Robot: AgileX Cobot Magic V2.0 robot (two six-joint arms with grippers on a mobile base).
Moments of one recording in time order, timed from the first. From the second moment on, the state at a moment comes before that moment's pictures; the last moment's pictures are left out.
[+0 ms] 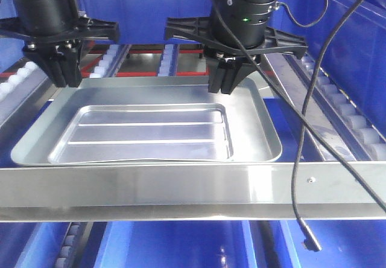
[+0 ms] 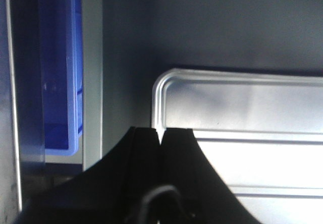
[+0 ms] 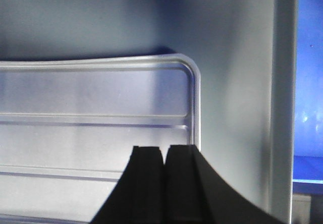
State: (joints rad) left arm -0.43 1.83 -1.49 0.20 0.88 -0.43; right arm 0.57 1.83 -1.41 -0.22 0.67 0.81
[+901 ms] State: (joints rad) left arm -0.45 1.12 -0.79 0.18 0.36 -0.48; right arm 0.67 1.24 -0.88 -0.57 0.15 0.81
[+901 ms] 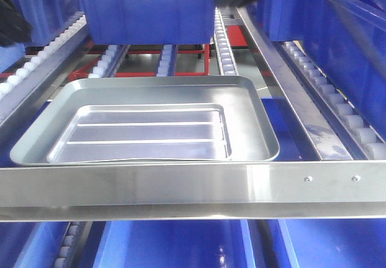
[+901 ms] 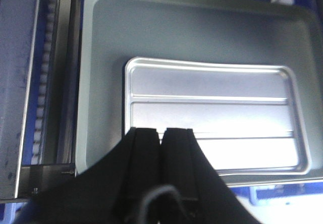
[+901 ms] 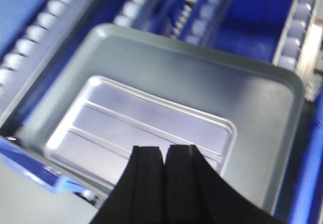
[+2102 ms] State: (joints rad) left arm -0.45 0.15 -0.45 0.31 0.44 -0.48; right arm 0.67 0.31 -0.44 -0.65 0.19 0.81
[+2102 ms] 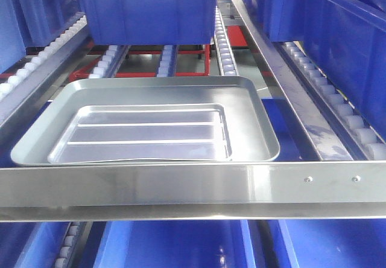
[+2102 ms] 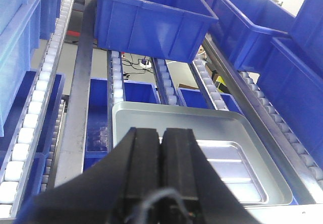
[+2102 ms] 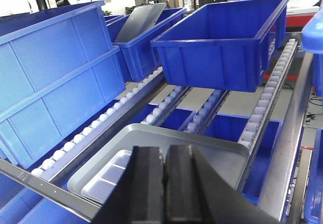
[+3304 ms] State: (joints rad) left arm -0.45 0.15 -0.45 0.31 0.44 -0.48; right arm 0.04 -0.01 0.03 -0.09 -0.04 0.19
